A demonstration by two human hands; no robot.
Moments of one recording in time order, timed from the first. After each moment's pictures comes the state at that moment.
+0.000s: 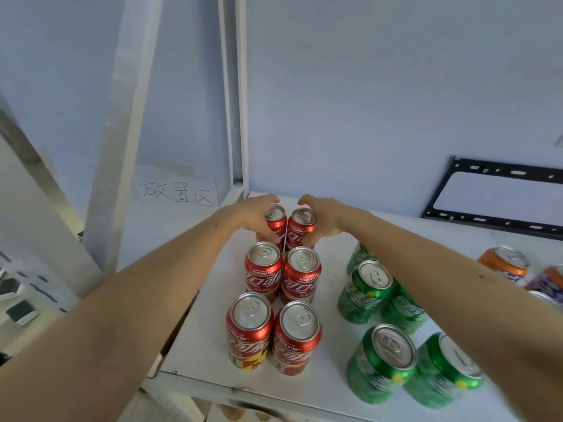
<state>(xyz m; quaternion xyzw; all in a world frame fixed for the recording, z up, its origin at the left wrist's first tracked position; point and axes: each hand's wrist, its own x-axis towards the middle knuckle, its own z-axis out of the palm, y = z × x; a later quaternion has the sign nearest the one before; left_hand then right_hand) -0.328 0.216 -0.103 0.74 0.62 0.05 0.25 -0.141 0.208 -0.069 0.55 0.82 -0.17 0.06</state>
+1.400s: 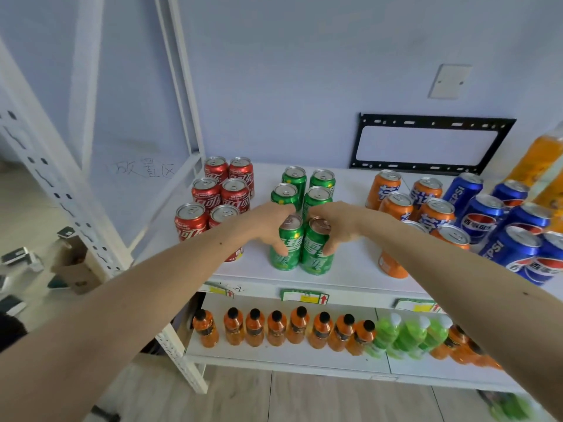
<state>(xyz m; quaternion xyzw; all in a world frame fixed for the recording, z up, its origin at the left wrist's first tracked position) -0.155 -0.004 -0.097 0.84 0.50 0.00 0.19 0.026 -0.017 -0.070 0.55 0.82 -0.15 0.09</state>
